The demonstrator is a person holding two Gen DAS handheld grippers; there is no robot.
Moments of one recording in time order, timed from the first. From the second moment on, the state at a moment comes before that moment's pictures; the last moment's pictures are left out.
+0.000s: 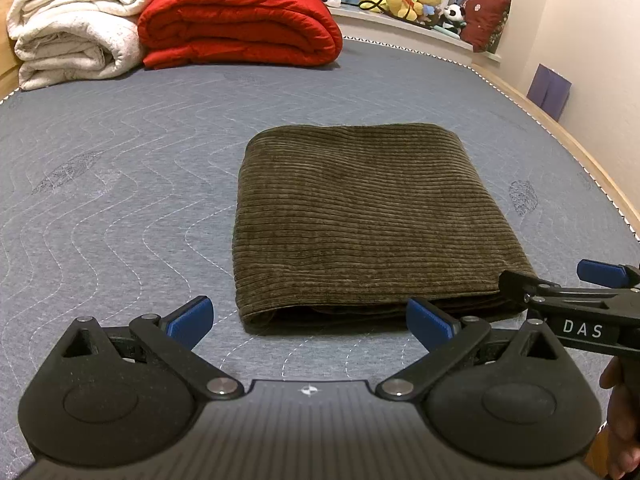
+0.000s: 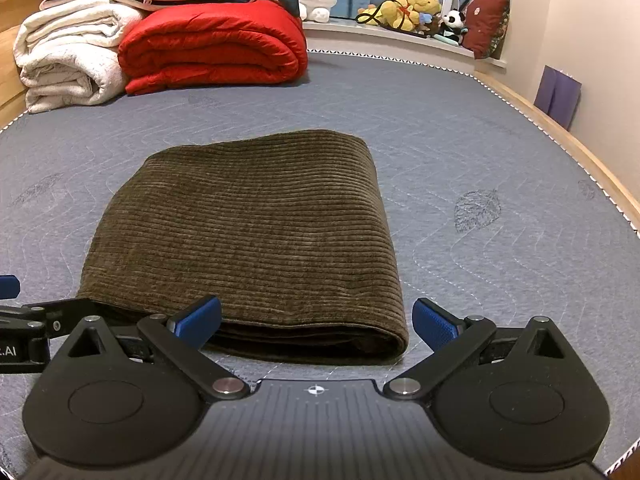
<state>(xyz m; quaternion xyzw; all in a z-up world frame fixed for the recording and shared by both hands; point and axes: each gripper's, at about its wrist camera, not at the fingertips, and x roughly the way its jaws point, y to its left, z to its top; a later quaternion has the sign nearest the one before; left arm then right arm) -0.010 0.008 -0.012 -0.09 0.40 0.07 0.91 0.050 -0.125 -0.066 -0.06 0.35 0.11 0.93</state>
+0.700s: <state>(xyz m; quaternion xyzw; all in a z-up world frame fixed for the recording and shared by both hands) -0.011 0.007 -0.011 -0.09 0.40 0.07 0.91 0.051 -0.126 -0.067 -0.06 0.36 0.11 0.93</state>
